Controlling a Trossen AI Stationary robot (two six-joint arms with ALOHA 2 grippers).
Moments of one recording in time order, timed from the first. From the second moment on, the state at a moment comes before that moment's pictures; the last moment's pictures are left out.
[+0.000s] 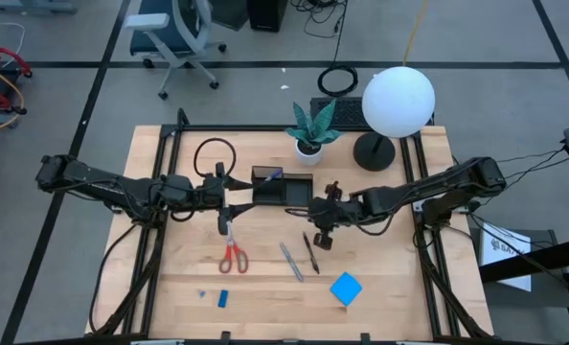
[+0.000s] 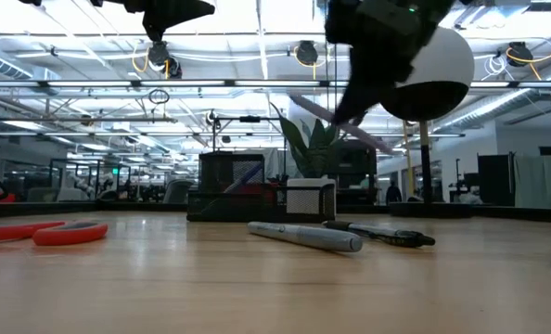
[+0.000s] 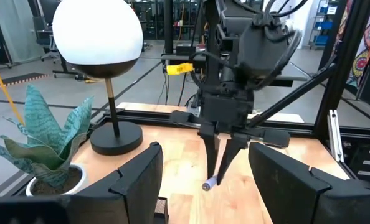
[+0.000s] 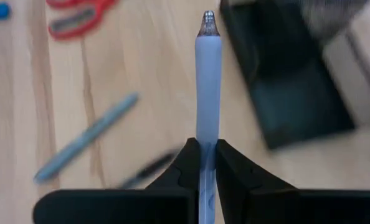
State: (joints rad) left arm -0.17 0.98 0.63 0.28 -0.27 -0.05; right arm 0.18 1.53 1.04 -0.42 0.25 0.35
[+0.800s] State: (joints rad) left arm -0.17 0.98 0.63 0.30 -0.27 -0.05; right arm 0.18 1.52 1.04 0.10 0.29 -0.05
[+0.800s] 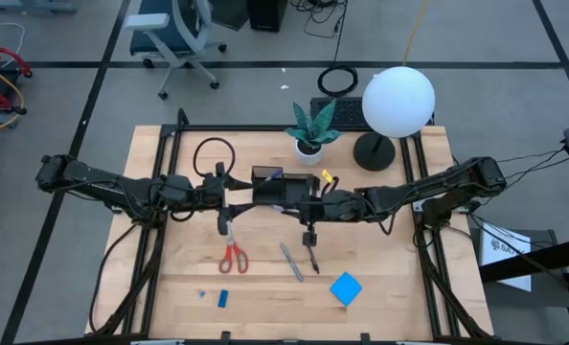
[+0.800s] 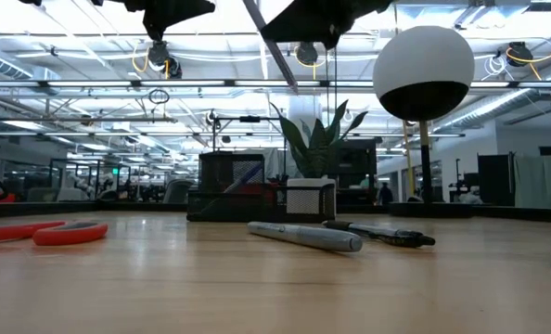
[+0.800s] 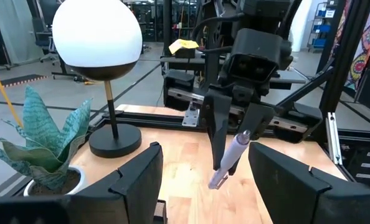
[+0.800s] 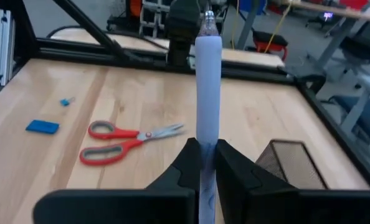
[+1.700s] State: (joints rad) left arm -0.17 1.19 0.63 0.59 -0.16 0.00; right arm 0.17 1.52 1.04 0.19 0.28 -0.13
